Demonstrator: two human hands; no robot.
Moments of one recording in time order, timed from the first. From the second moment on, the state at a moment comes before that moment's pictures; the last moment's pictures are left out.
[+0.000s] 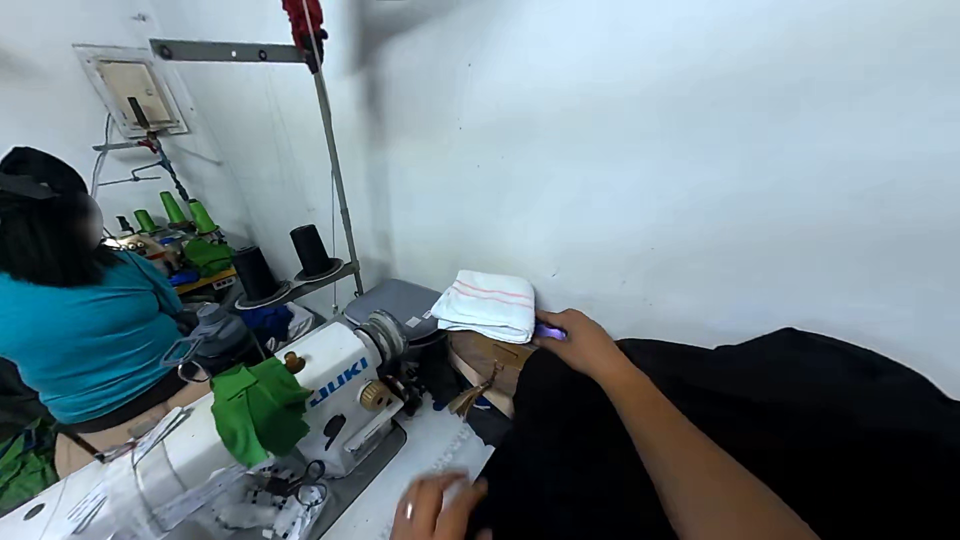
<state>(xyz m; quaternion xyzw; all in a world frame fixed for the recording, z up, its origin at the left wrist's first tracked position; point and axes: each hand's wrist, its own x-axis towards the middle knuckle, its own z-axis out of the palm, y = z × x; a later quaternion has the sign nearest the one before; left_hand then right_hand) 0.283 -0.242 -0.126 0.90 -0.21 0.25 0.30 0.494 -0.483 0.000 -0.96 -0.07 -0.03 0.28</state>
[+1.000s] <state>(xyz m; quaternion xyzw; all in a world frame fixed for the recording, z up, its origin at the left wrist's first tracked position) 0.520 -0.326 -0.004 0.96 -0.02 0.06 0.26 0.538 -0.474 -0.042 -0.99 -0.13 -0.02 0.09</state>
